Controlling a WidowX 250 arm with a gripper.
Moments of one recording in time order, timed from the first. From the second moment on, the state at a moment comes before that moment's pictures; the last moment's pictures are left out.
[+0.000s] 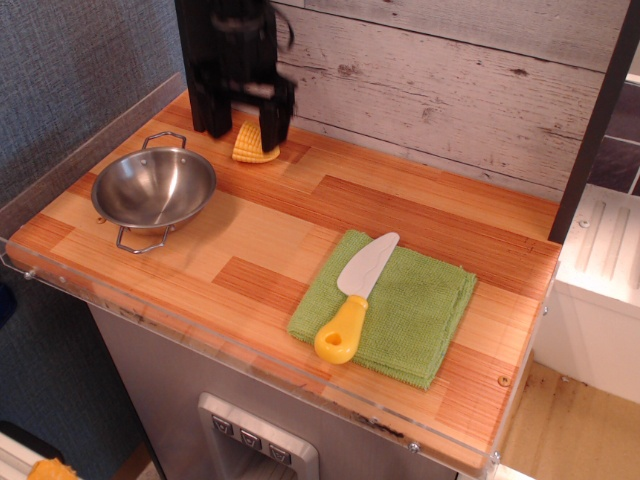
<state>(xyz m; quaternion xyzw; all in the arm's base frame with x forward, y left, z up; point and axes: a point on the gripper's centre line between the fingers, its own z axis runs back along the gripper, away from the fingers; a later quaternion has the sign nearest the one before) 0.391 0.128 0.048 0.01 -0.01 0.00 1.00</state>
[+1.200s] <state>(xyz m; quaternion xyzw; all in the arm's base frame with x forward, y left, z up) 0.302 0.100 0.123 0.01 -0.02 -0.04 1.00</state>
